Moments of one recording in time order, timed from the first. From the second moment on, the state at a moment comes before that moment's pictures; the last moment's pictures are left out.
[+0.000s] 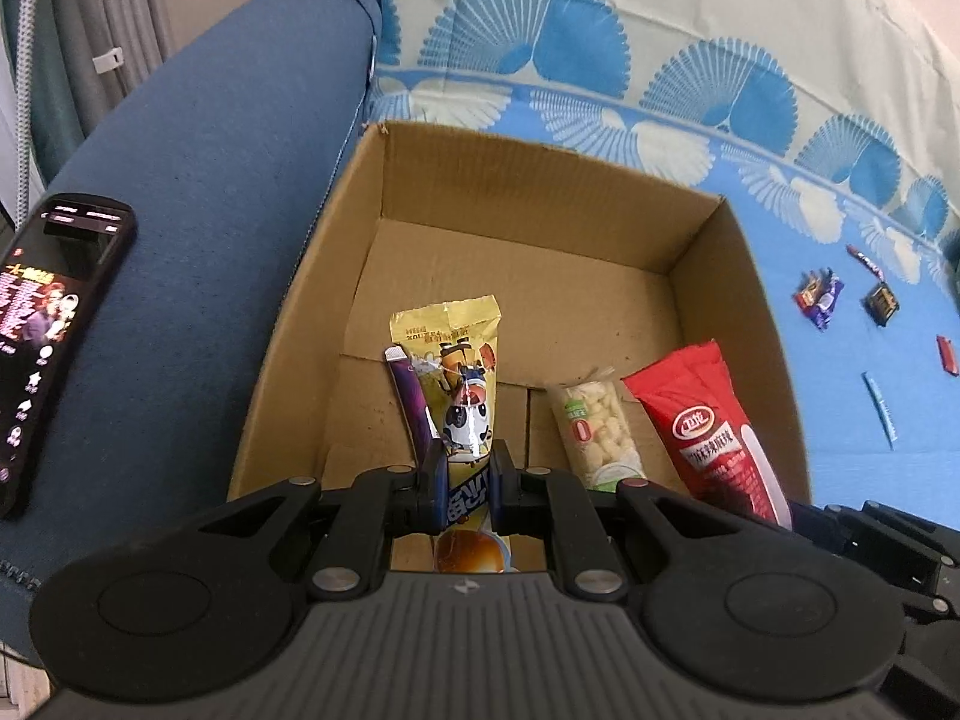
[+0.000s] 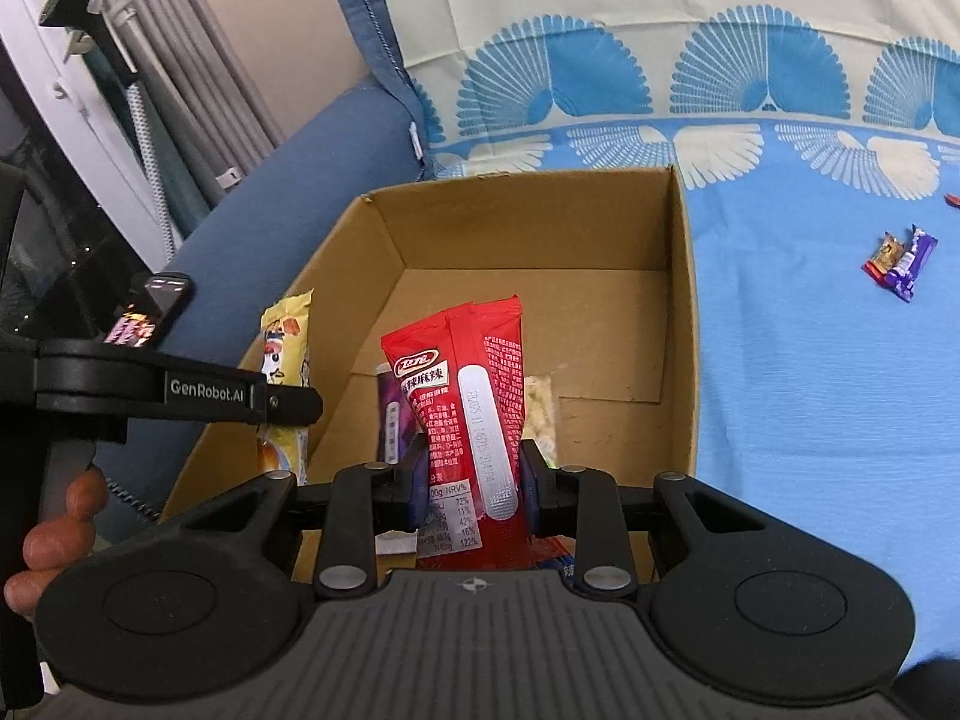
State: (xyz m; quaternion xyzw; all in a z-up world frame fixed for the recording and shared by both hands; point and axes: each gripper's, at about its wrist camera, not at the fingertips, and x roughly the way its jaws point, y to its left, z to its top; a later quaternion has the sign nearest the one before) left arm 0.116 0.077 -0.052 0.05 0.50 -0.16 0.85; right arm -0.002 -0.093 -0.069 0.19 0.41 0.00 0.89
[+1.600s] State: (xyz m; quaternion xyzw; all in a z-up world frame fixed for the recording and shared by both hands) left arm -0.055 0.103 -0.015 0.12 0.49 -0.10 0.86; right arm -0.162 -0.040 -0.002 0.12 0.36 -0.05 0.92
